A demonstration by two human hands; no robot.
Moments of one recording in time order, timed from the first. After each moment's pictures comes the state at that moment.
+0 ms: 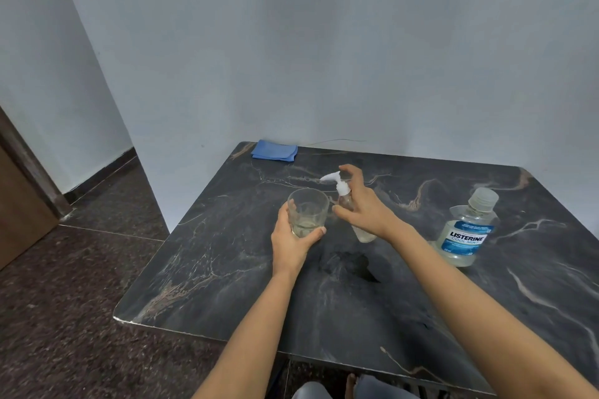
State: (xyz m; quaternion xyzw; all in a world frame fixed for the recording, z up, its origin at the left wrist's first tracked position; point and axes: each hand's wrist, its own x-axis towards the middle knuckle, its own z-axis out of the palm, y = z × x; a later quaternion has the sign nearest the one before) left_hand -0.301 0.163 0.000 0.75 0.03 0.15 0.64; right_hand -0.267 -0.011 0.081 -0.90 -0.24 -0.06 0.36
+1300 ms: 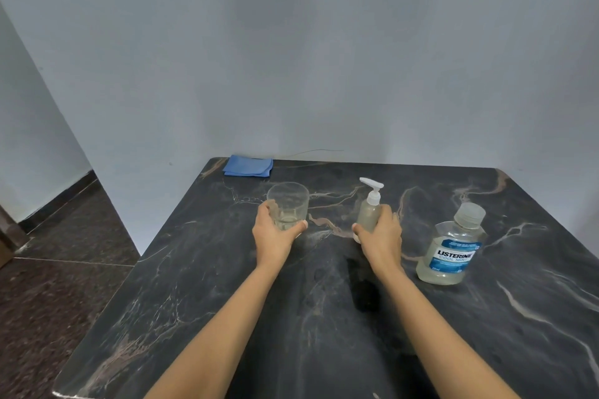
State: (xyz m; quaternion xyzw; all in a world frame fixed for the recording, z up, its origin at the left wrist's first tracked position) left_hand -0.236 0.152 0.029 0.78 0.07 0.14 0.60; right_hand -0.260 -0.039 0.041 -0.87 0.18 -0.19 0.42
